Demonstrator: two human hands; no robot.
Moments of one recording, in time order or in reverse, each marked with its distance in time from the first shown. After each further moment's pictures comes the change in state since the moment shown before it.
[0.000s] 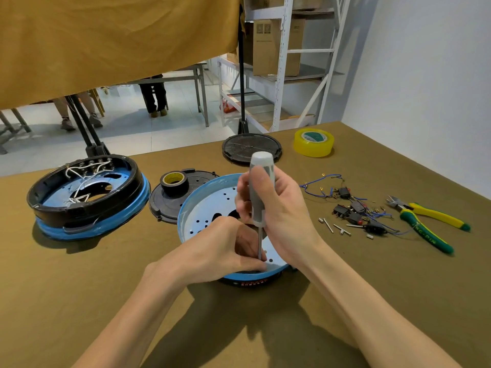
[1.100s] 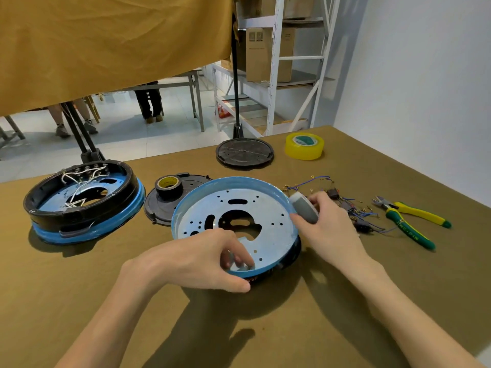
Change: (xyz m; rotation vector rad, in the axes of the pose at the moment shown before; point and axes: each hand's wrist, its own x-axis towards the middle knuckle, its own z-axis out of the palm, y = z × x) left_hand -0.019 0.020 -0.018 0.262 -0.246 -0.129; right_hand -0.035 0.007 -0.108 -1.185 0.342 0.204
